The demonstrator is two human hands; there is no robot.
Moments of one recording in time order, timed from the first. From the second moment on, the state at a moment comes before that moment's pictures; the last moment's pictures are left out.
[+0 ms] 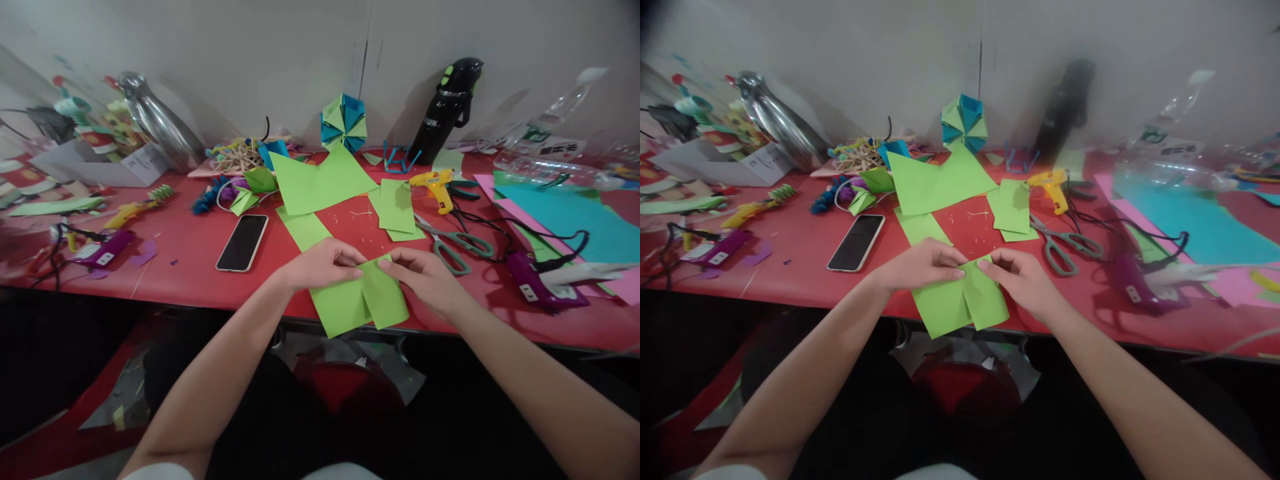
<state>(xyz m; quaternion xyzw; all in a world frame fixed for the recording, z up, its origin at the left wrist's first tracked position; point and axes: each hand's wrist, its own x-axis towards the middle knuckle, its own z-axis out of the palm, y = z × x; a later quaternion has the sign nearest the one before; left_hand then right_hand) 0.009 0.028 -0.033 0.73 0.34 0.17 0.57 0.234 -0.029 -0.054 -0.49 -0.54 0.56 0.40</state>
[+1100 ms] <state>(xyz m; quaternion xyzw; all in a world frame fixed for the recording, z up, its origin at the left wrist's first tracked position) 0.008 0.032 -0.030 0.70 0.38 0.16 0.59 0.233 -0.028 -0.054 -0.53 -0.55 0.51 0.40</state>
